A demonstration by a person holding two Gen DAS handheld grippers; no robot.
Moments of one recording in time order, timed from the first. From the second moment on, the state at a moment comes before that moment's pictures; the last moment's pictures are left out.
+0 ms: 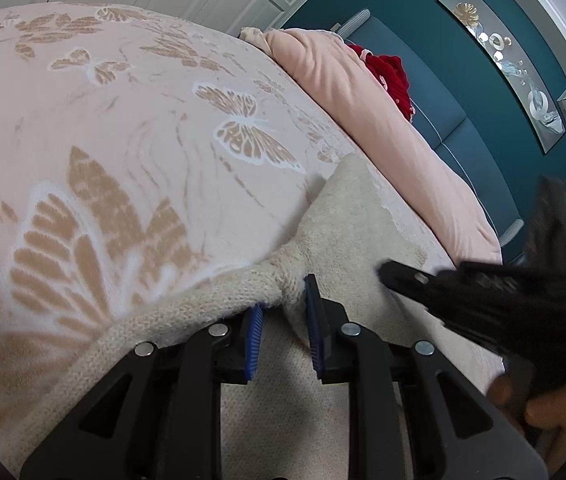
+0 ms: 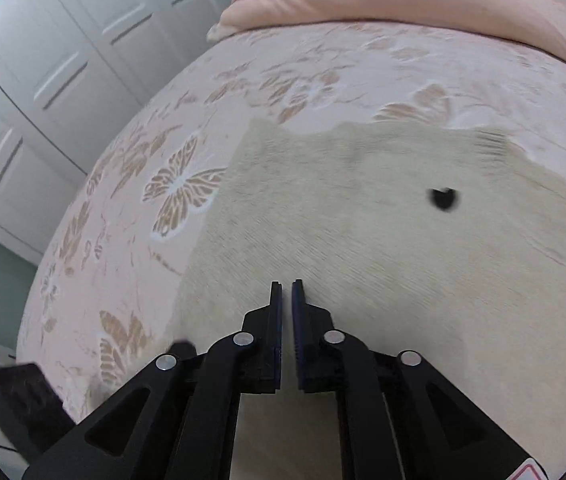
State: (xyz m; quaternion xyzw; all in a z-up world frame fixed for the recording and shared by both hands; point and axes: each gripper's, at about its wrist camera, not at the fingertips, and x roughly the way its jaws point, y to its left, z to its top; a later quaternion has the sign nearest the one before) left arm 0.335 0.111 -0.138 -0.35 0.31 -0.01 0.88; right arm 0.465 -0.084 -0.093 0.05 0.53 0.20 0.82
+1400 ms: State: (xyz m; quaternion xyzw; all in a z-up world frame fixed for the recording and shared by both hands) left arm 0.343 0.105 -0.138 -0.33 0.31 0.00 0.89; right arm 0.323 -0.408 -0.093 0.29 0.46 -0.09 0.84
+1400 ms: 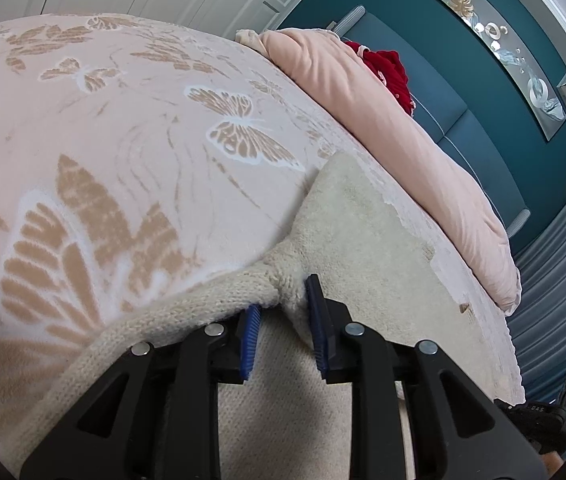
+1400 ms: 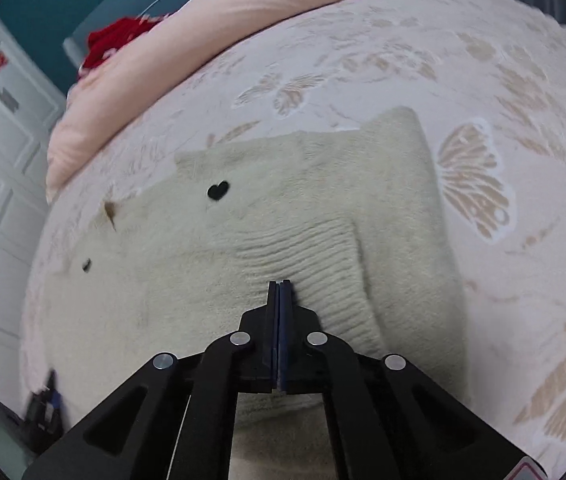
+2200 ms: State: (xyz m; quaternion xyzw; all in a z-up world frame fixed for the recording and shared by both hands) left arm 0.113 0.171 -0.097 -0.32 0.45 -0.05 0.83; right arm -0.051 -0.377 -0.077 0.33 0.47 -0.11 0.81
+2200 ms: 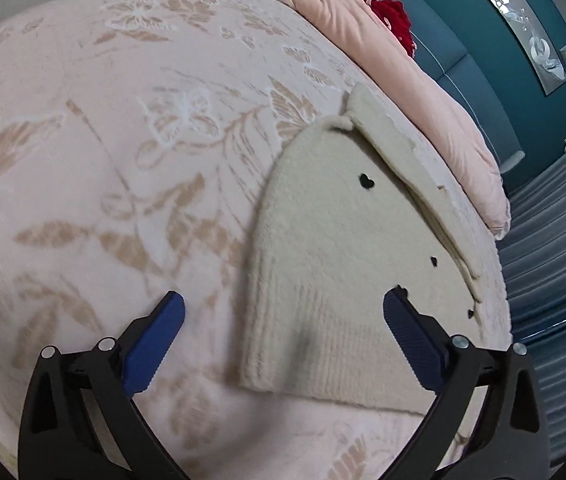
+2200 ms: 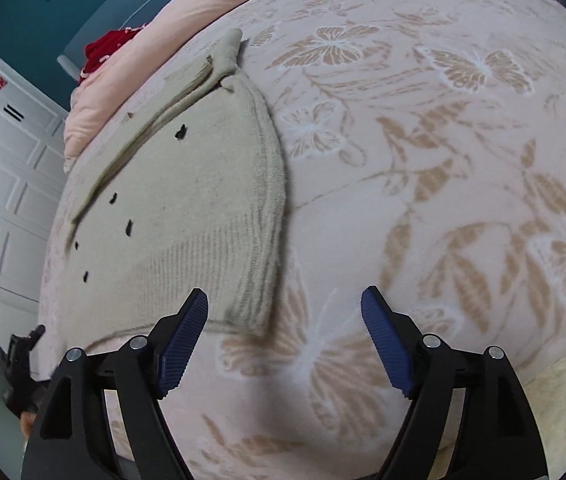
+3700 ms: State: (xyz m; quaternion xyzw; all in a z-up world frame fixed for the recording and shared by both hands) left arm 0.046 0.154 0.069 -0.27 0.45 -0.24 0.82; right arm -0.114 -0.395 0.091 0.34 0.34 0.11 0.87
